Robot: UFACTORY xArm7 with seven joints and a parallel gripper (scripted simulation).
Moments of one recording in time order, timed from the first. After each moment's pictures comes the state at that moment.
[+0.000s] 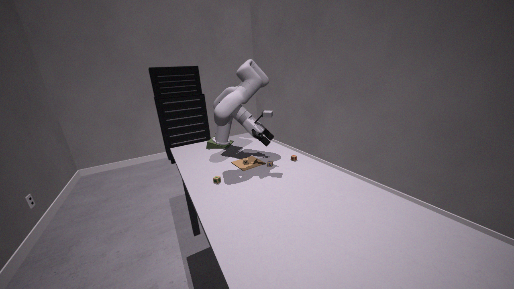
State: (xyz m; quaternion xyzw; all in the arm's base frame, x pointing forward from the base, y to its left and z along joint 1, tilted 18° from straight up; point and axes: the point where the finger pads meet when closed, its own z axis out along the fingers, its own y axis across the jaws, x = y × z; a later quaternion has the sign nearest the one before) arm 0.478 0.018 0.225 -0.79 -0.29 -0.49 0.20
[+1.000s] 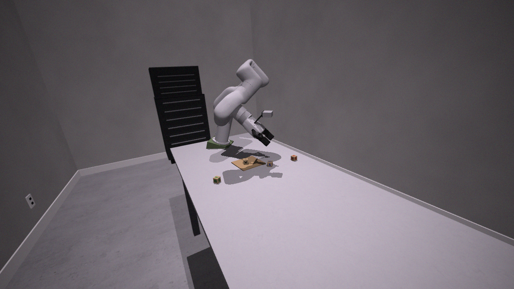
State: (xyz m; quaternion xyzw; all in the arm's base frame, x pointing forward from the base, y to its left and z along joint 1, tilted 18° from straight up) arm 0.478 0.017 0.224 -0.79 -0.29 -0.49 0.20
